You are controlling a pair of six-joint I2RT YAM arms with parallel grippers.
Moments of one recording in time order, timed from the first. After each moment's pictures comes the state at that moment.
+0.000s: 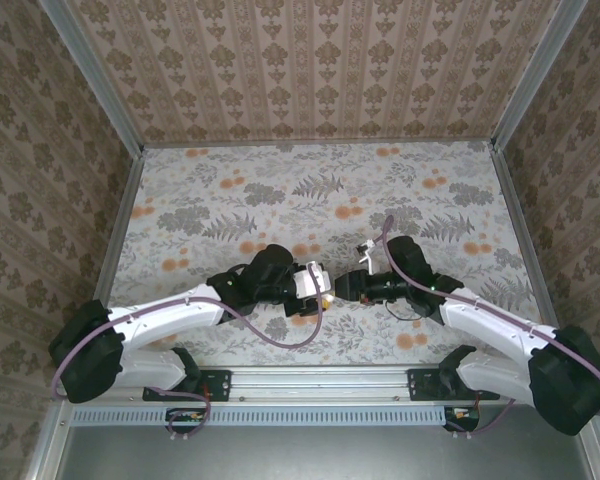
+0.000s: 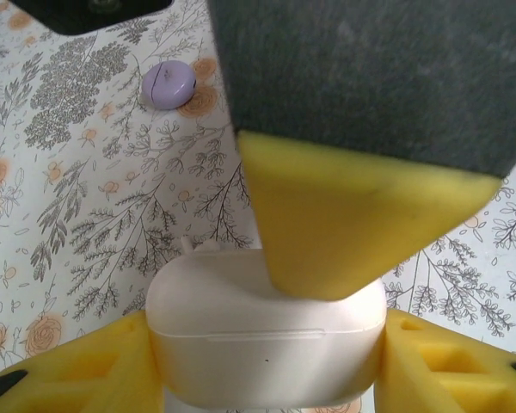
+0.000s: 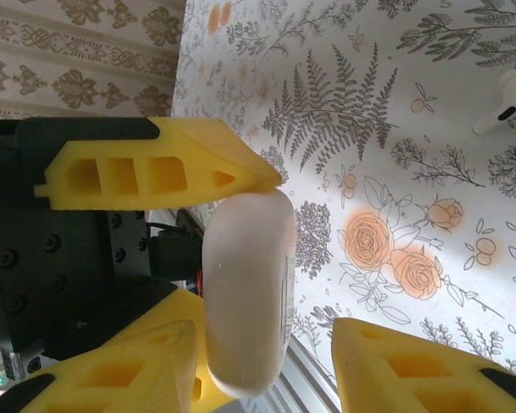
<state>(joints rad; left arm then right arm) -1.00 1.24 0.68 -0.07 0.28 0.40 0.57 1.10 0.50 -0.02 -0.69 0.81</state>
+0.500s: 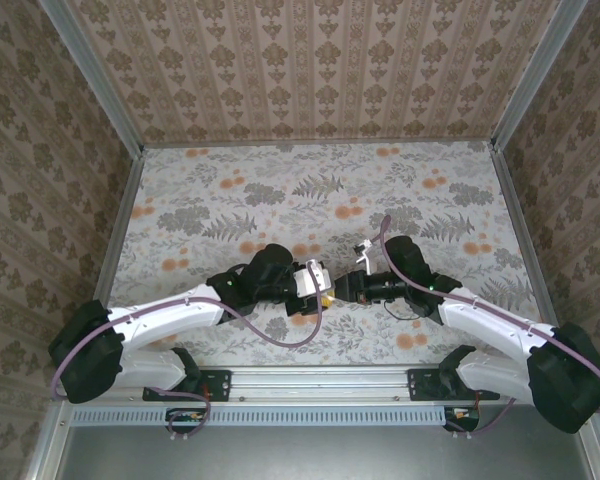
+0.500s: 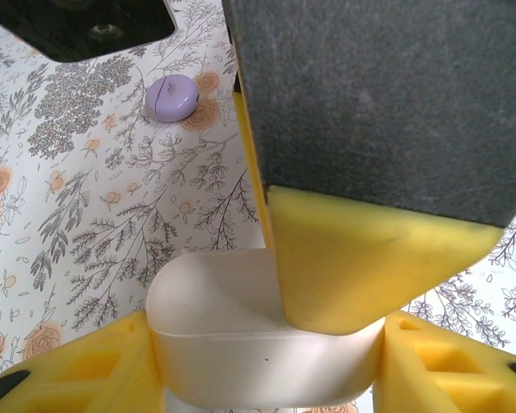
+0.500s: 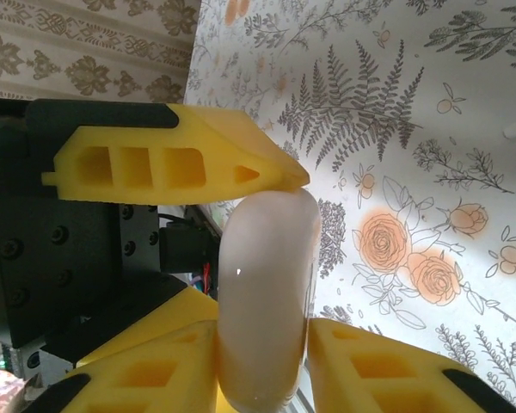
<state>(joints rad) -1.00 1.24 0.68 -0.05 0.29 0.38 0.58 1.11 0.51 0.01 -0.72 0.79</state>
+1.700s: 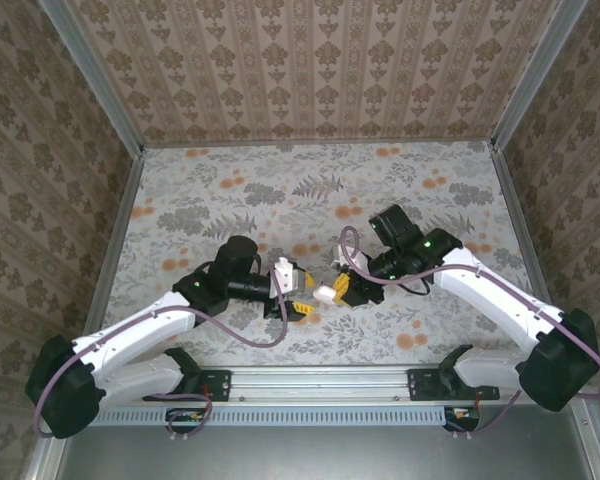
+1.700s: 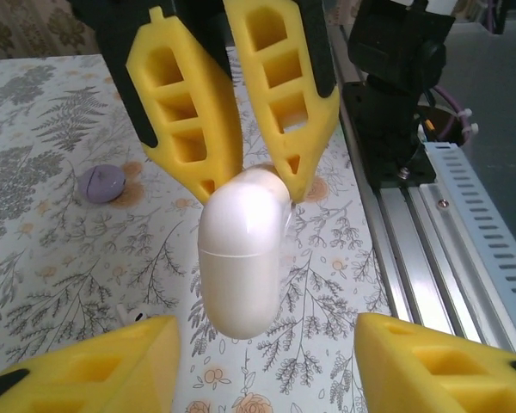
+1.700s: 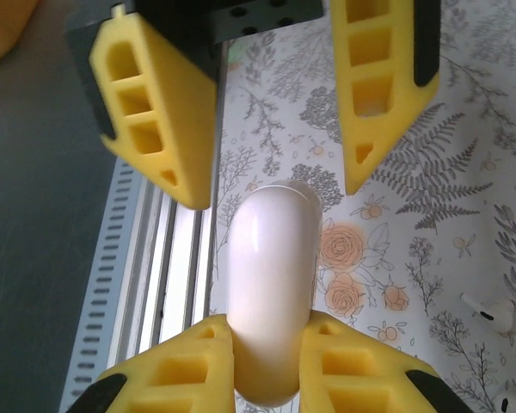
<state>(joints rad) -0.82 1.03 0.62 -0.13 0.75 0.44 0.58 1.25 1.01 -0.84 -0.80 -0.68</state>
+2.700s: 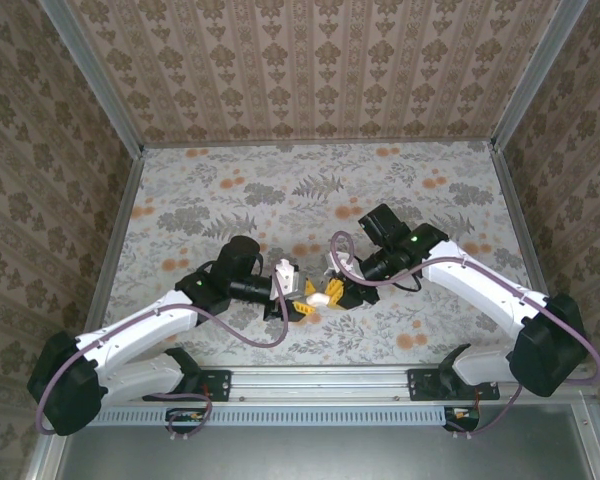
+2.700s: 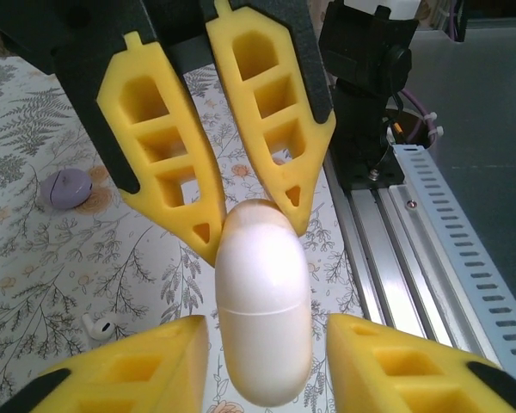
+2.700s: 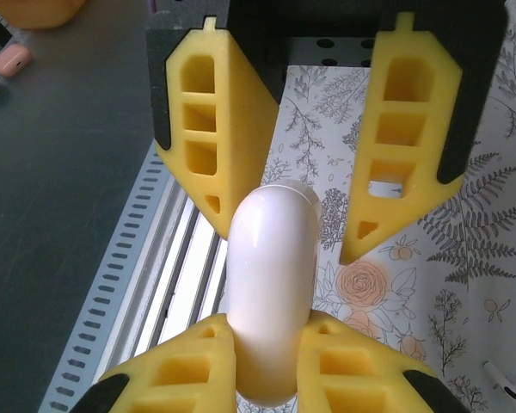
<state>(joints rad) -0.82 1.05 0.62 -0.14 0.81 0.44 0.61 1.33 1.03 -0.85 -0.88 -0.84</state>
